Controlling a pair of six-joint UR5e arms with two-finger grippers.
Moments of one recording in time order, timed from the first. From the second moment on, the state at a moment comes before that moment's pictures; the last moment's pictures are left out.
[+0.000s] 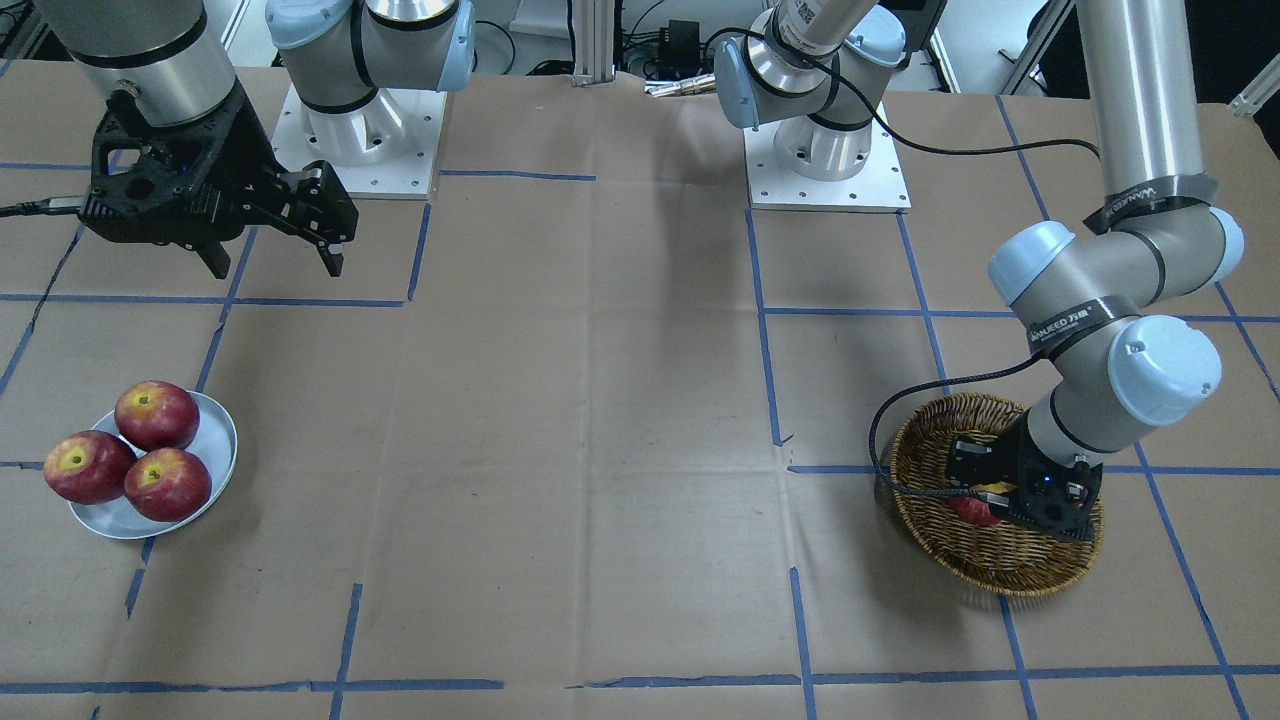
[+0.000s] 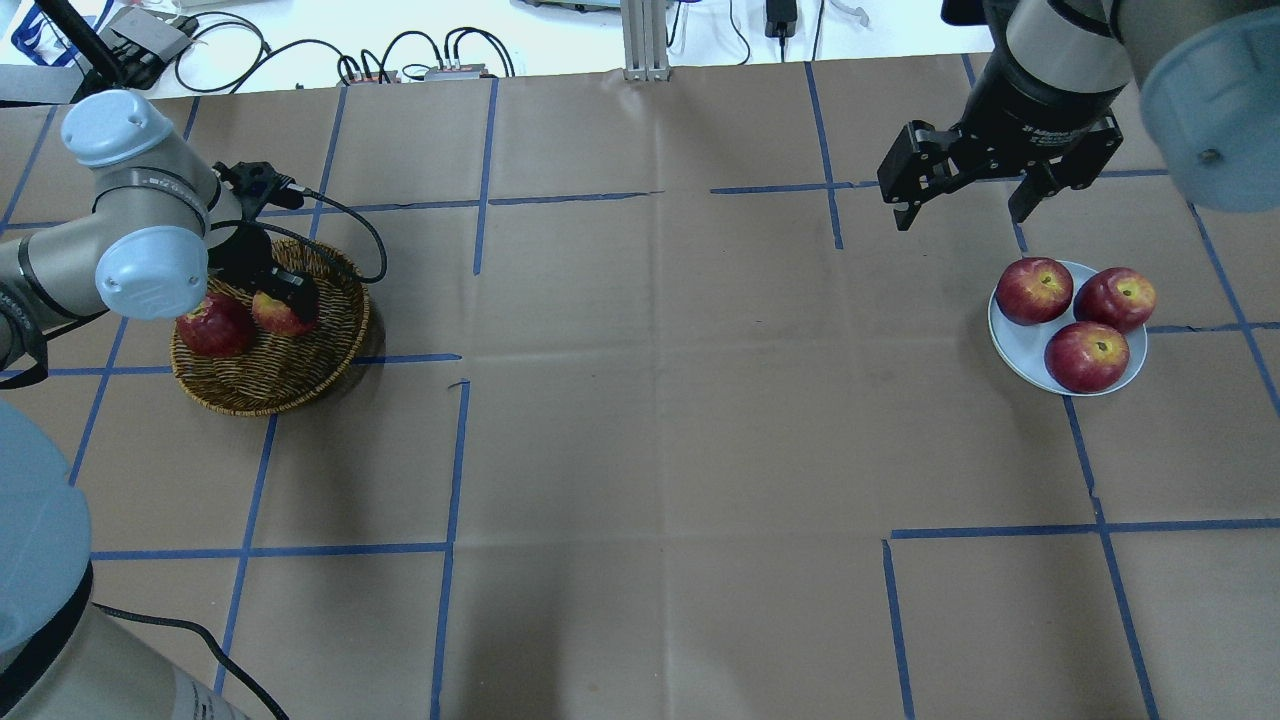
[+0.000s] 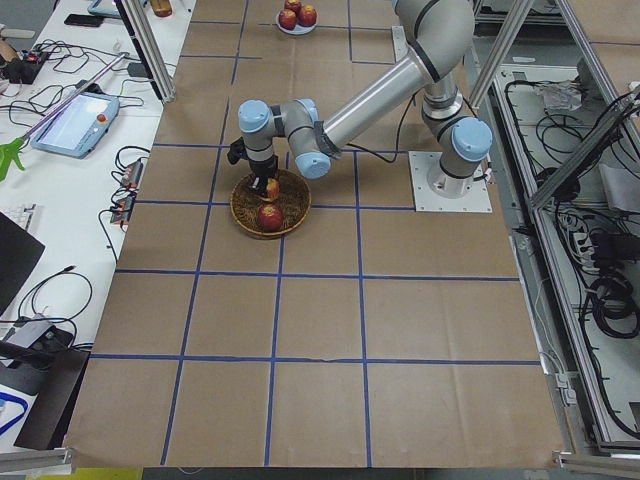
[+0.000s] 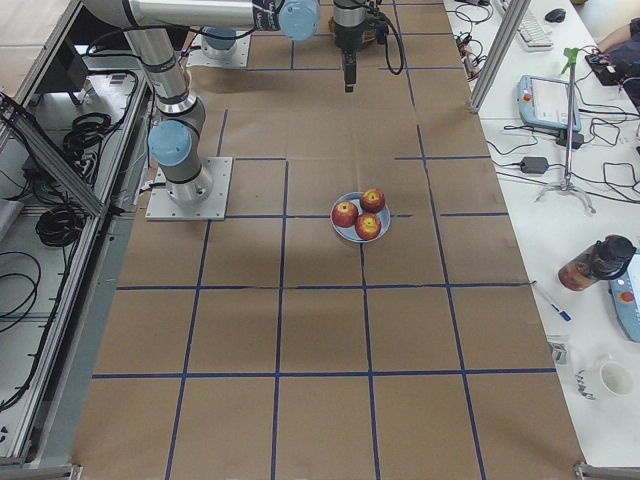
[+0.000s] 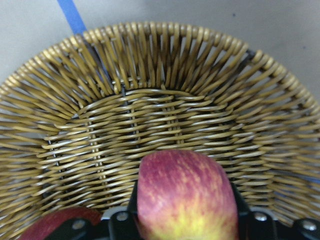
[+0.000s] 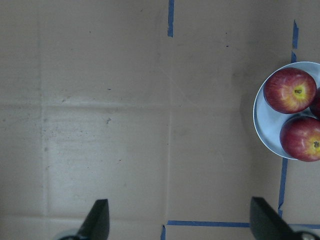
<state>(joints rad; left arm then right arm) -1.24 -1.99 -1.76 -0.96 1.59 0.66 1.54 -1.58 1.61 -1.65 -1.55 -0.06</state>
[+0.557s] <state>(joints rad) -1.54 -1.93 -1.71 -1.07 1.58 0.20 1.54 -1.58 1.61 -1.65 -1.55 -0.06</state>
